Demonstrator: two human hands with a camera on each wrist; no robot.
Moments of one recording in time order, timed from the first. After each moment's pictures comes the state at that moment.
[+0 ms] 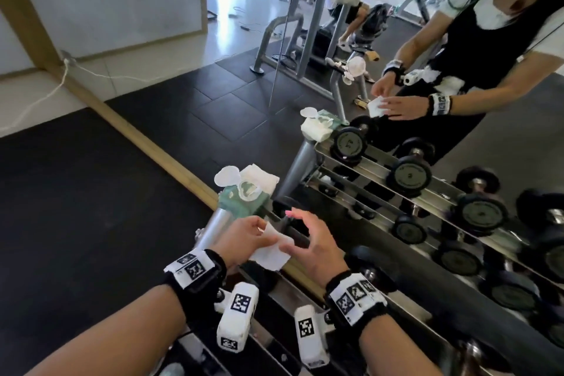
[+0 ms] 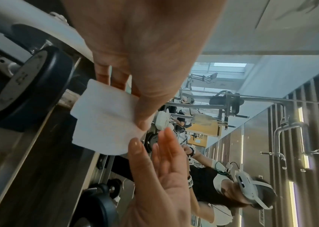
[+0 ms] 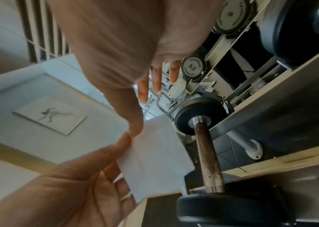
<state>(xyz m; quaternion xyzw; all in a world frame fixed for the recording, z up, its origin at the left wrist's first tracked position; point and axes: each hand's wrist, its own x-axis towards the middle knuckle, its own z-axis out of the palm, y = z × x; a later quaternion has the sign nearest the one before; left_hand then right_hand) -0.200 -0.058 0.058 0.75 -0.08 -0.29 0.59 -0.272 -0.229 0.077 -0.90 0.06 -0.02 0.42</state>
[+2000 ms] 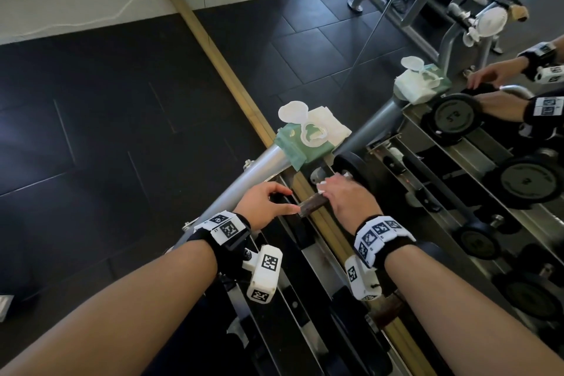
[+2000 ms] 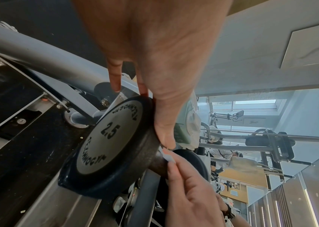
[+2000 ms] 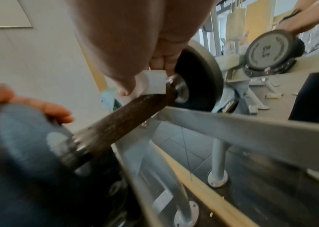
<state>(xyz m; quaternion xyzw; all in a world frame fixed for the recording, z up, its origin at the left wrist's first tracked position) -0.211 -0.029 -0.046 0.80 0.07 -0.24 0.55 -0.185 -0.254 -0.025 -0.97 -0.21 0.09 0.10</state>
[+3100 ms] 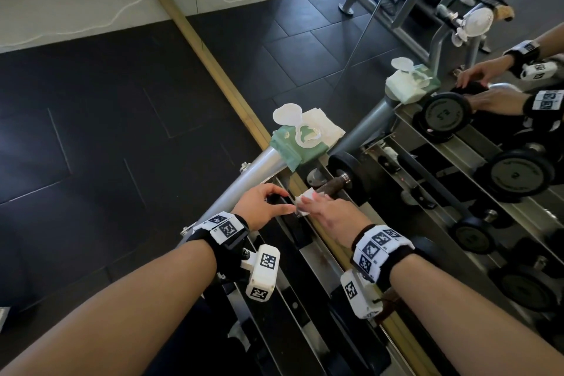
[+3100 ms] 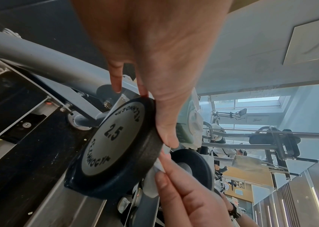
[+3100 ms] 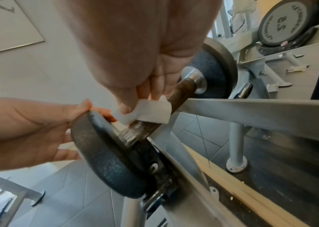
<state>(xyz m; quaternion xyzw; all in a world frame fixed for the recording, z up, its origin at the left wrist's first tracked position) -0.215 -0.030 -0.042 0.80 0.06 -0.25 0.55 -0.213 -0.242 -0.025 -0.93 -0.26 0.25 0.03</state>
